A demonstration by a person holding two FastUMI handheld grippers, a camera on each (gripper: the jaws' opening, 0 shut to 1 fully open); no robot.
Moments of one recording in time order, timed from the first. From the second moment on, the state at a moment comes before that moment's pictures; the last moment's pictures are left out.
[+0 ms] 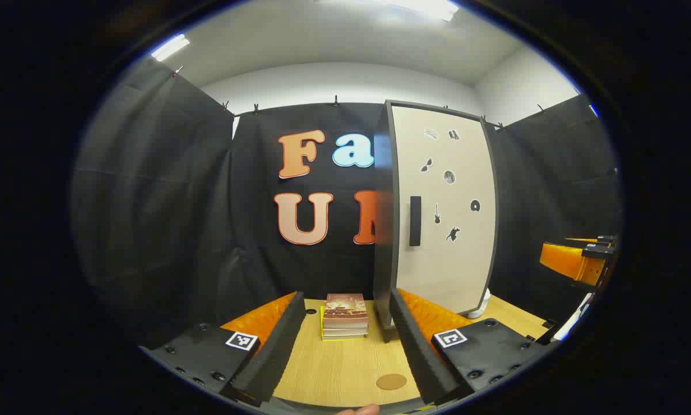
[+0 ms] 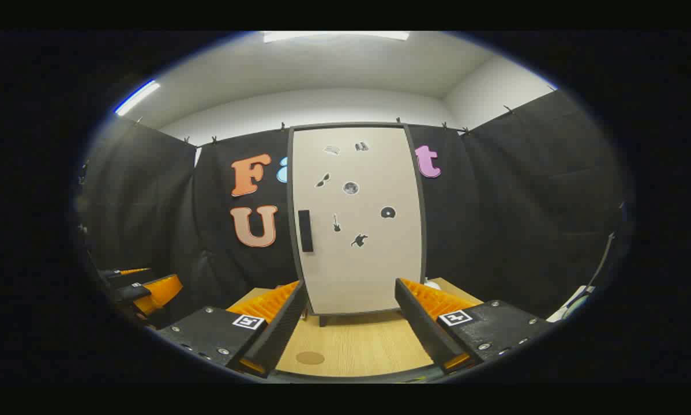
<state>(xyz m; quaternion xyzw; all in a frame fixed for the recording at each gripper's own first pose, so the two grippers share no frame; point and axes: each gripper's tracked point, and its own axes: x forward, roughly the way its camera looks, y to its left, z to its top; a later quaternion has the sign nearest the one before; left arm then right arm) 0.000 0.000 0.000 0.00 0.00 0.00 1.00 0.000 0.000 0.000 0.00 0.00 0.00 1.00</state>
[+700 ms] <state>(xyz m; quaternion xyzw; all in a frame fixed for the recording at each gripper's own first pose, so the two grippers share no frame) 0.014 0.017 -0.011 0.01 0.01 0.01 1.00 0.019 0.013 -0.012 0.00 0.02 0.00 1.00</state>
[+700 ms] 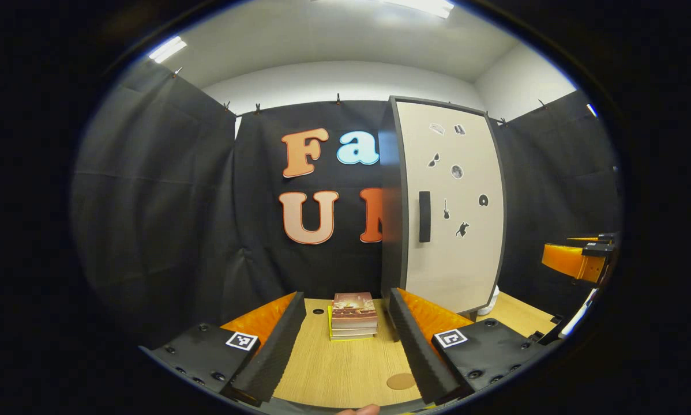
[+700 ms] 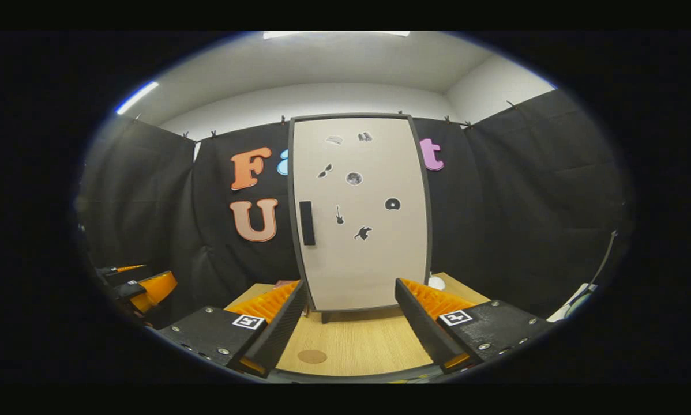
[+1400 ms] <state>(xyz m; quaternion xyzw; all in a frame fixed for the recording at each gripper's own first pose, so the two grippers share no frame) 0.053 0.068 -0.035 0.00 0.02 -0.01 1.00 0.066 0.072 -0.011 -0.02 0.03 -0.01 1.00</state>
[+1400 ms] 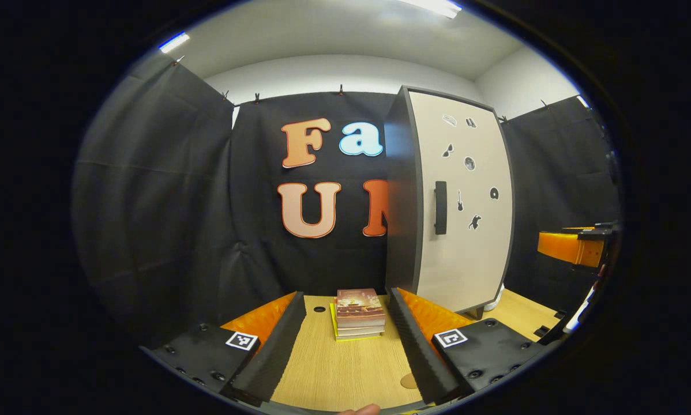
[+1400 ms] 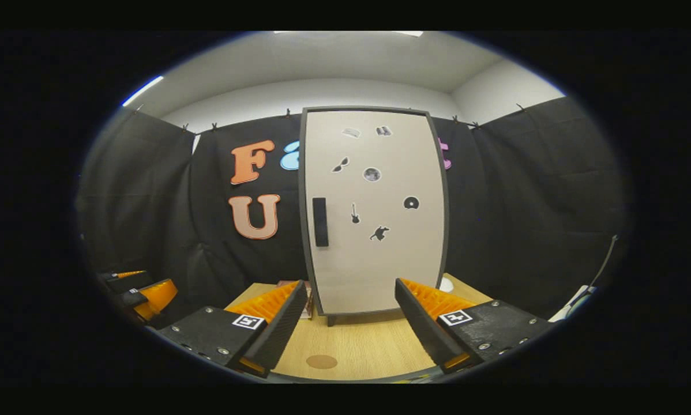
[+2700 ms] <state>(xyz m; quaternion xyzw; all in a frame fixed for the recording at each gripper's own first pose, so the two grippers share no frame) 0.163 0.164 -0.115 -0.03 0.11 0.13 0.99 0.360 0.124 0.019 -0.04 0.01 0.04 1.00</state>
